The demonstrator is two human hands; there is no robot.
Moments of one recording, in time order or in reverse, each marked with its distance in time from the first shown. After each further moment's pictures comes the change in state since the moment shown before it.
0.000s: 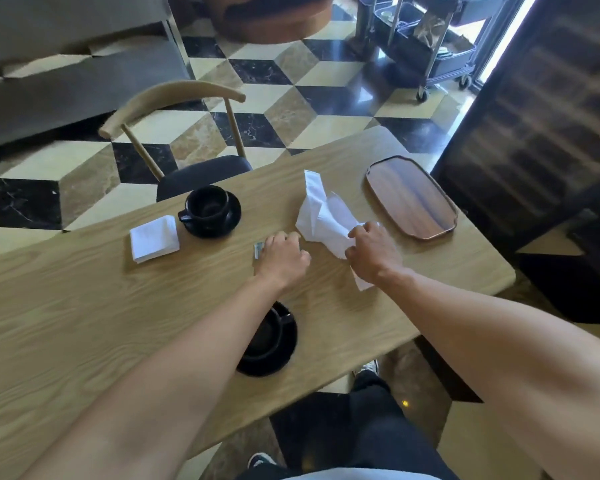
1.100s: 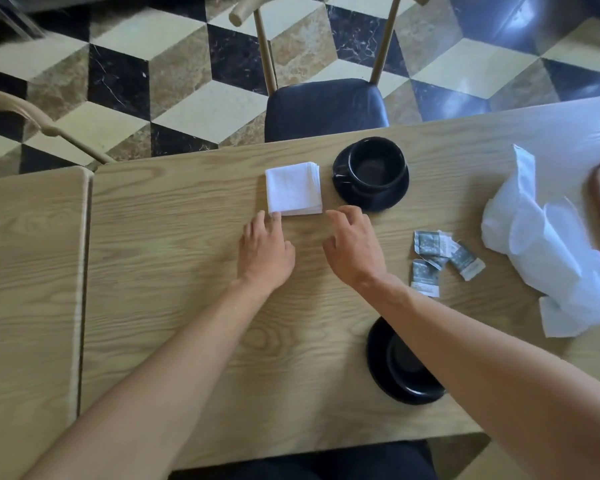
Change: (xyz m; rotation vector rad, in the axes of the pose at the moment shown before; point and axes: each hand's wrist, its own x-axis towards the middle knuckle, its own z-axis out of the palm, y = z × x) left_hand -0.005 -0.315 -0.067 0.055 0.103 -0.394; right_hand 0.047 -0.301 0.181 0.126 -0.109 -0.366
